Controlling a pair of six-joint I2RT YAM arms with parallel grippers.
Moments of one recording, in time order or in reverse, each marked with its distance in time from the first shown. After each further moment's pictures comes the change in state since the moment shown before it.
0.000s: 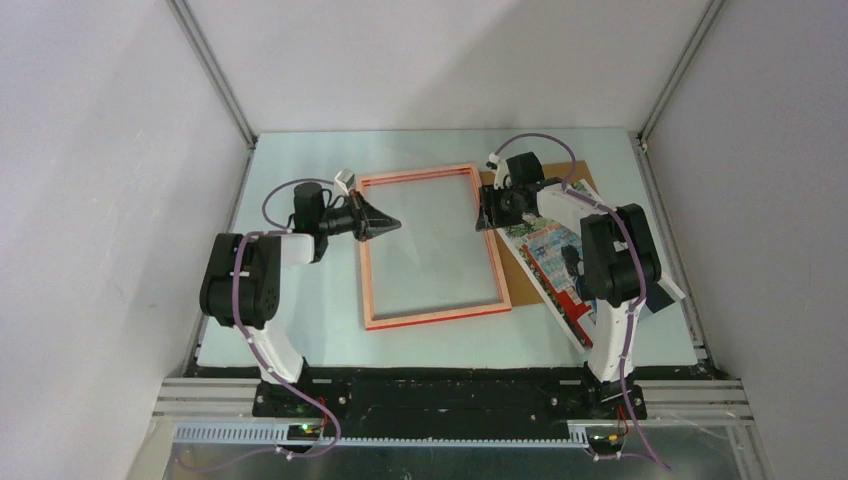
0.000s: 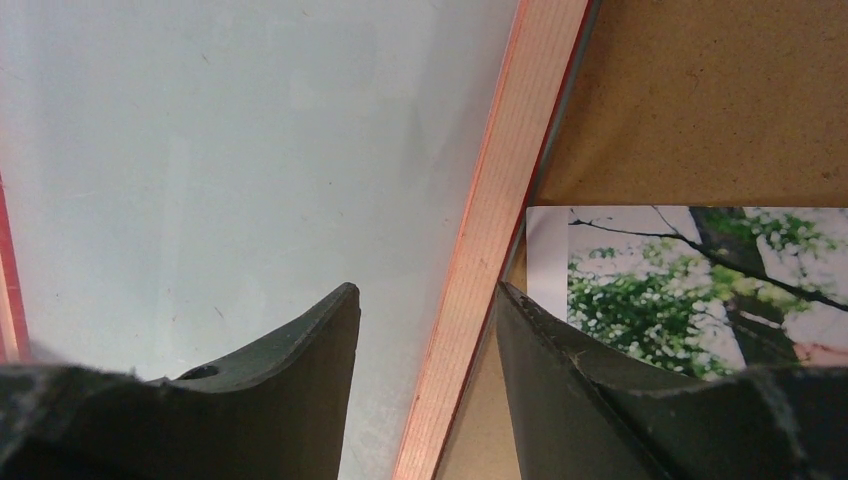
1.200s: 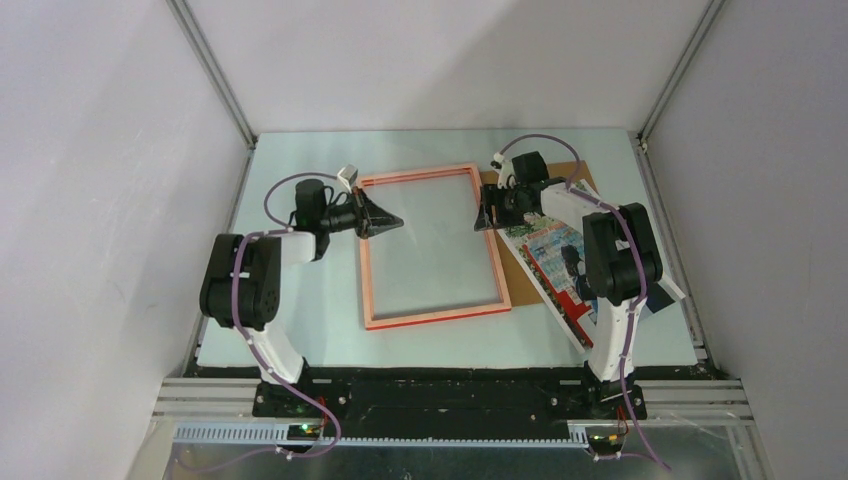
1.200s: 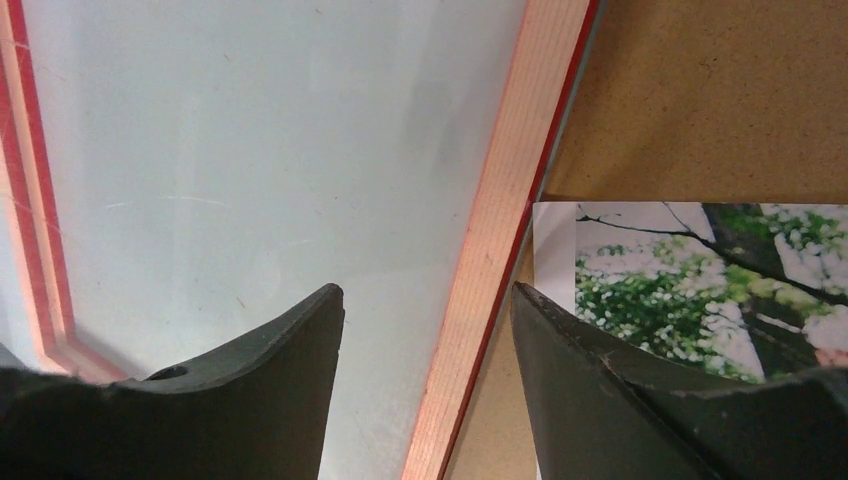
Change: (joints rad) left arm -0.018 -0.014 0.019 -0.005 0.012 0.040; right arm -0.028 0.009 0.000 -0.001 -0.070 0.025
